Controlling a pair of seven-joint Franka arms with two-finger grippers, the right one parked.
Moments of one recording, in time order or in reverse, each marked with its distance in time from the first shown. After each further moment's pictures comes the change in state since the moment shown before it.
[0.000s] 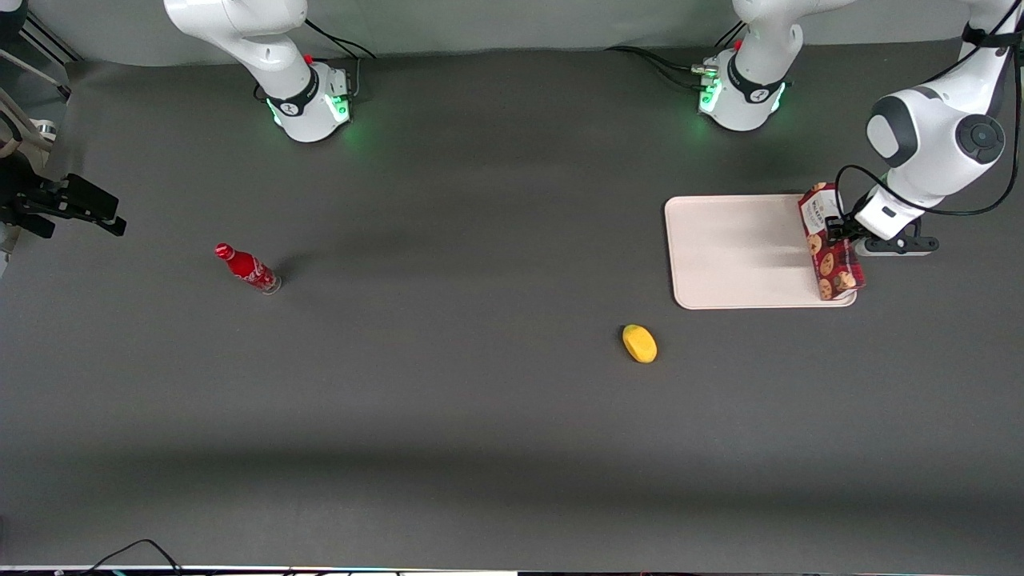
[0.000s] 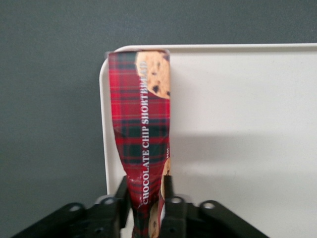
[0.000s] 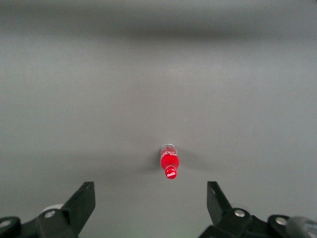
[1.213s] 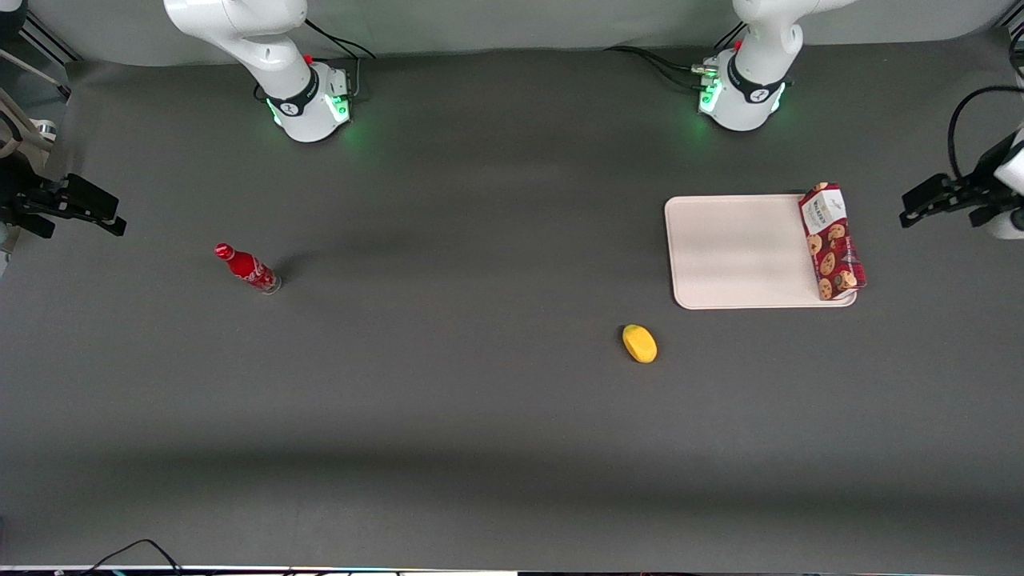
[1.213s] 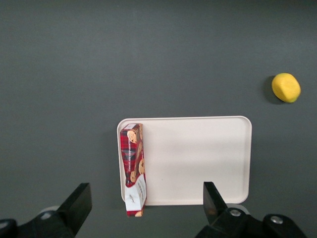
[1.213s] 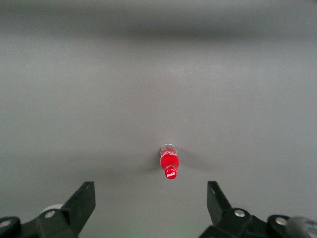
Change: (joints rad) arm 0.000 -0.133 -0.191 0.798 0.000 -0.922 -0.180
